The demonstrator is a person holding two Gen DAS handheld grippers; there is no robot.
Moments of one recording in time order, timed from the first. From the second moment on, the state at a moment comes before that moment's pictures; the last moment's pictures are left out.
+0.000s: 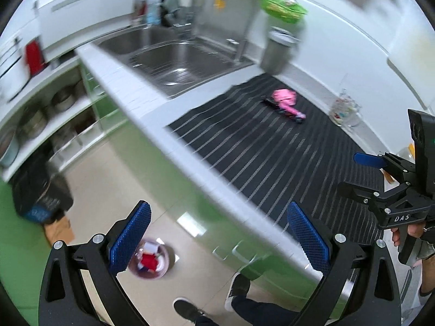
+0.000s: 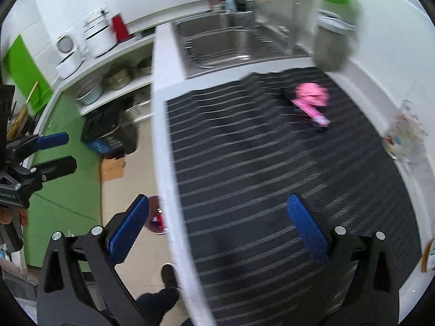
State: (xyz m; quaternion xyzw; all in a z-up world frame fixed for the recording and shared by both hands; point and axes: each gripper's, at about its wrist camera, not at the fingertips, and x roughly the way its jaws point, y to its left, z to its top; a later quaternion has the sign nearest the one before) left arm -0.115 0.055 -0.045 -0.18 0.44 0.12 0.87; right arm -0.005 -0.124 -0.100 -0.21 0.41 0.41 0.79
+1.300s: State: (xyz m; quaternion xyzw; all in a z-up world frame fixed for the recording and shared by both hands) left arm 0.111 0.097 -0.096 -0.16 0.50 0.03 0.85; right arm 0.214 -0.029 -0.177 -0.31 0.44 0.40 0.74
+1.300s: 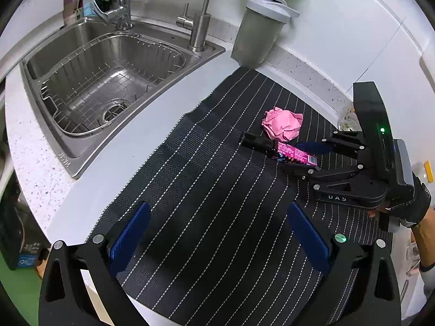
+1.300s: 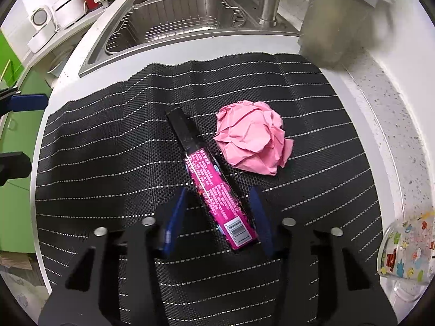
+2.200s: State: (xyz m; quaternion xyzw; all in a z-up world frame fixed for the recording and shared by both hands) left arm 0.213 0.033 -0.095 -0.07 0.50 -0.07 0.86; right arm 0.179 -0.156 -0.099 -0.16 0.44 0.29 0.84
